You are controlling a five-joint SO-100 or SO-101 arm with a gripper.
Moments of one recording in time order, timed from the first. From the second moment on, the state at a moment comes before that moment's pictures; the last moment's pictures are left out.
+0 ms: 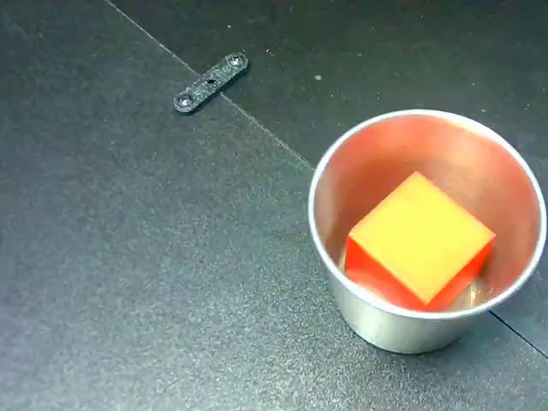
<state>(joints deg) 4.2 135.8 65.0 97.7 -9.1</state>
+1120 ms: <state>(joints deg) 4.7 140.2 64.9 99.0 -9.5</state>
